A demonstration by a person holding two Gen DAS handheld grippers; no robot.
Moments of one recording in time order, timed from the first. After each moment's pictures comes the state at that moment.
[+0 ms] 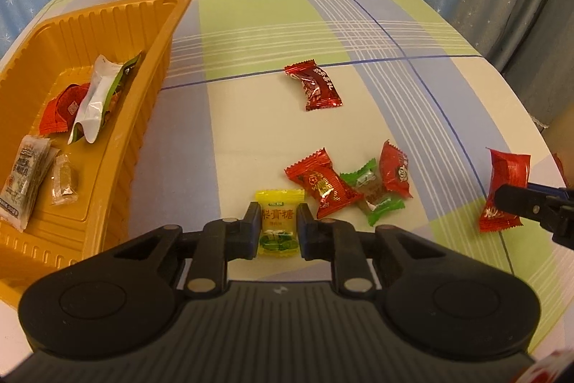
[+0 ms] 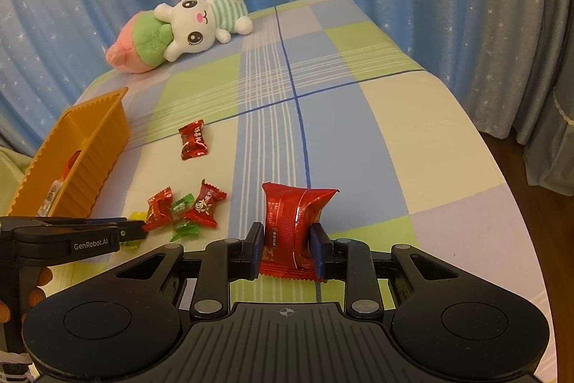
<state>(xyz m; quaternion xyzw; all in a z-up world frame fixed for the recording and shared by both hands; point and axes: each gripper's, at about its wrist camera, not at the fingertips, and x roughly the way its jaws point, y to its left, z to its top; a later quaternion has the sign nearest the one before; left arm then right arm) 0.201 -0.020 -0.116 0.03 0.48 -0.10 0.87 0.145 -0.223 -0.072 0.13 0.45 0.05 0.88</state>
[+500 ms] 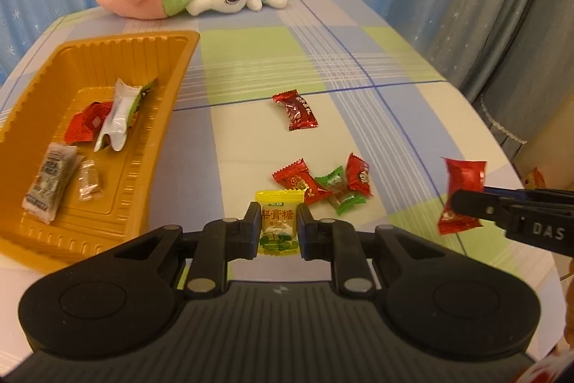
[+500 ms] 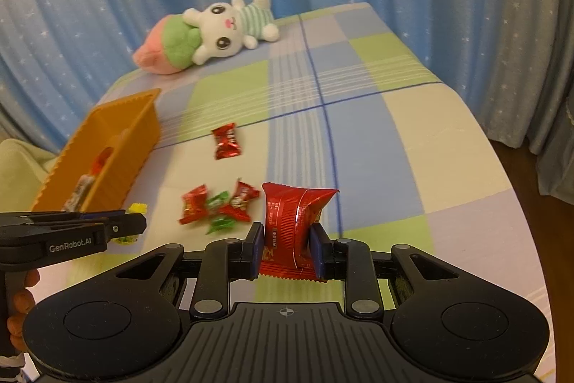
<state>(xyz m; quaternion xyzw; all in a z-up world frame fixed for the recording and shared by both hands) 0.158 -0.007 -0.068 0.01 0.44 -0.12 0.89 0.129 -0.210 -0.048 0.13 0.44 0.08 0.88</state>
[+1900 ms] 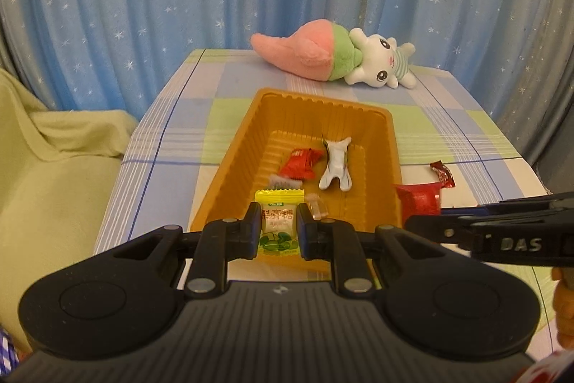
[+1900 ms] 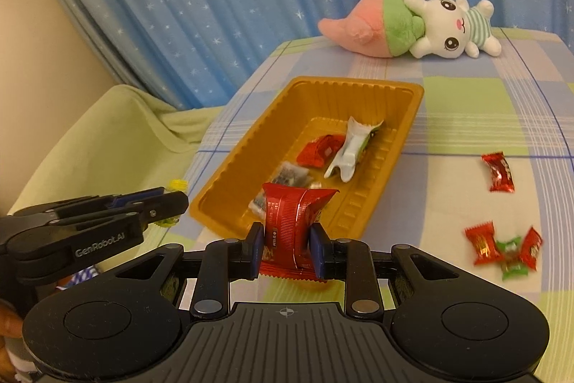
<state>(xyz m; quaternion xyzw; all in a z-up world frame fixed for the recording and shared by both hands) 0.116 0.192 0.008 -0.02 0.37 -0.01 0.93 0.166 0.019 -0.004 0.10 0.45 0.27 0.85</state>
